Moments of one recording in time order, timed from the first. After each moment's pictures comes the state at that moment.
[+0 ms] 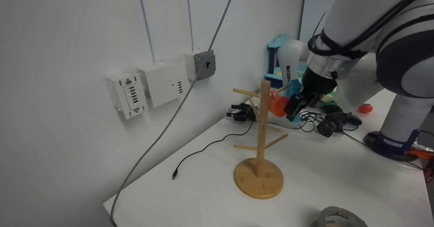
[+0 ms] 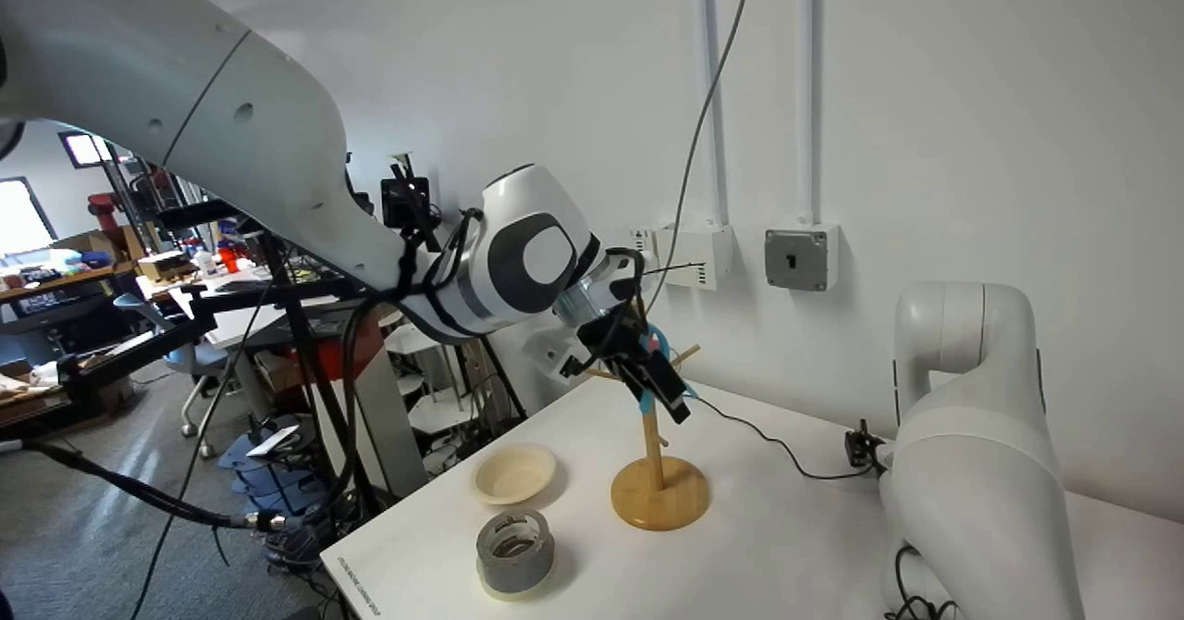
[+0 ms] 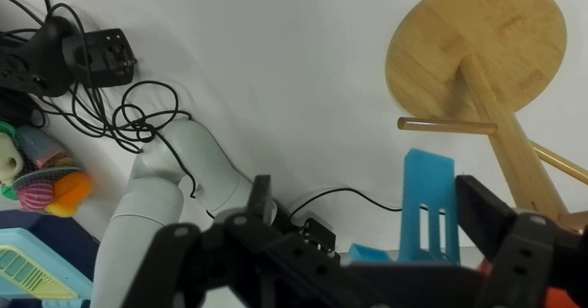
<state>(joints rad) 0.11 0.22 -0.05 -2.11 -0.47 2.65 0.56</state>
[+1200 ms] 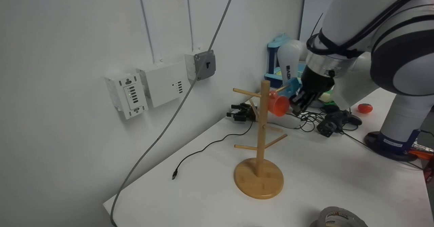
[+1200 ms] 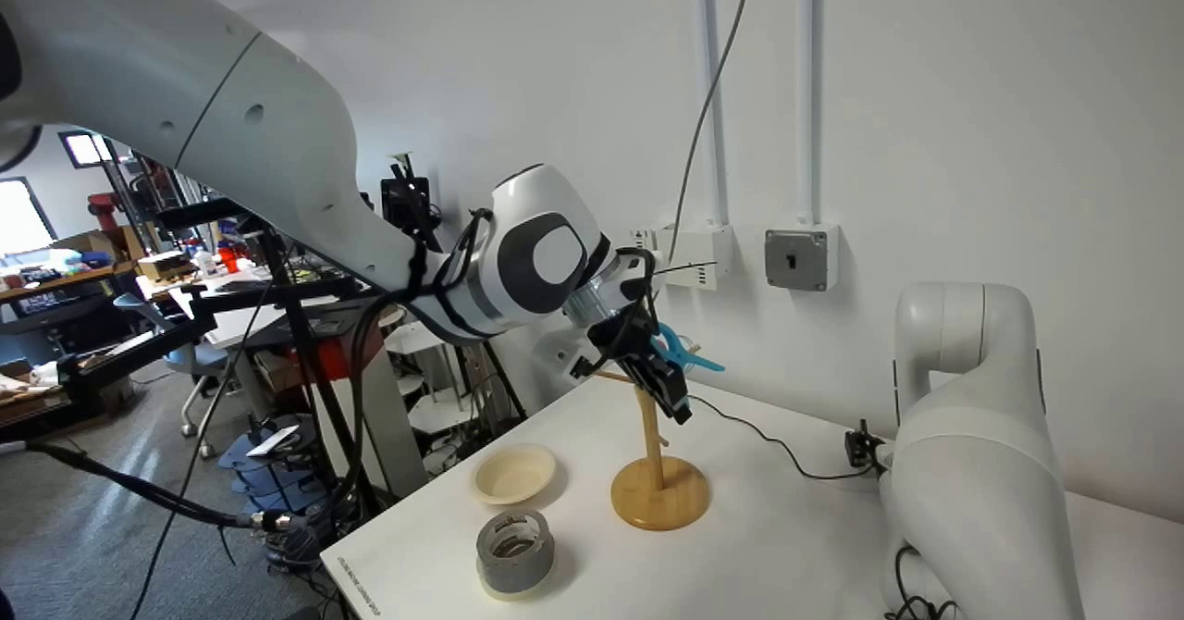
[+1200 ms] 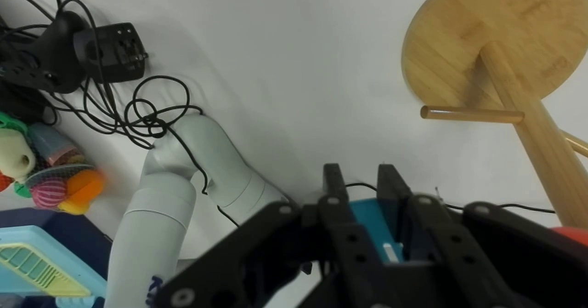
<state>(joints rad) 0.13 0.24 -0.09 -2.09 -0.47 2.65 0.57</state>
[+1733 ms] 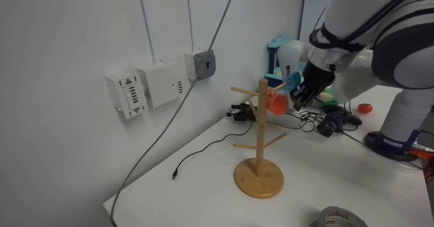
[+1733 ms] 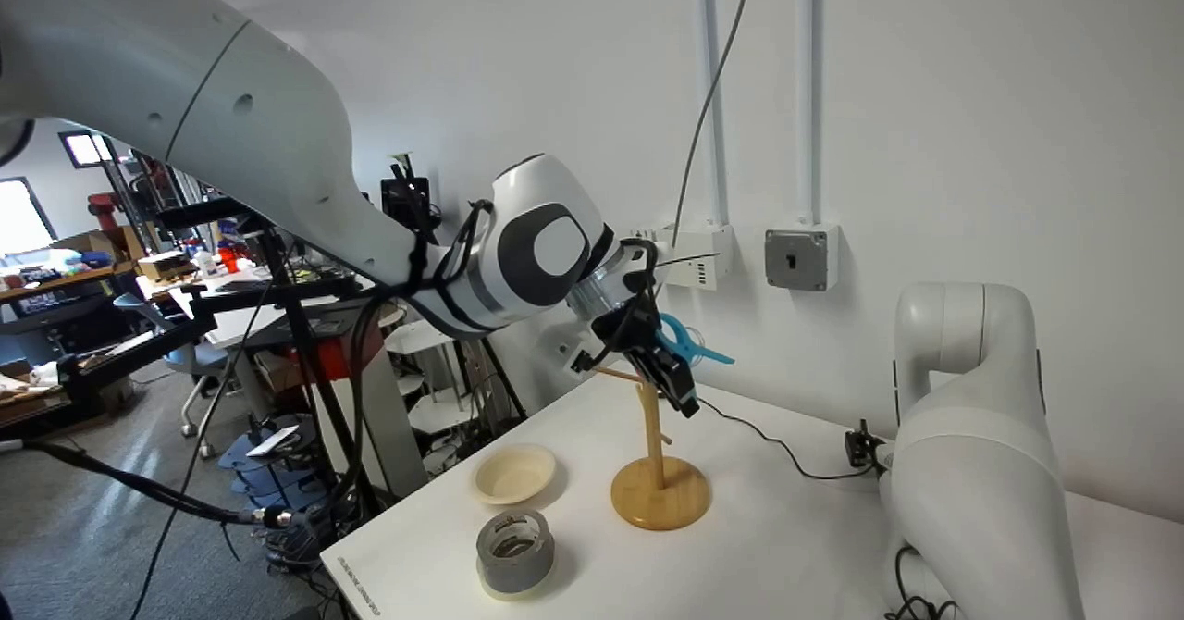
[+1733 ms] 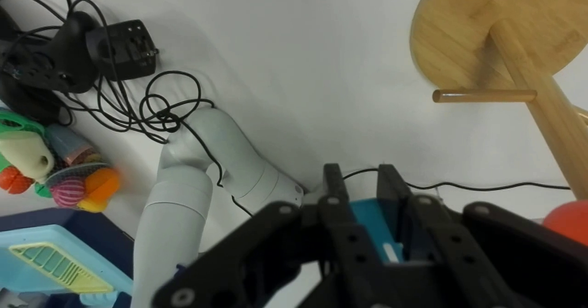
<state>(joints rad) 0.13 0.23 -0.11 -2.08 -0.47 2.65 0.60</state>
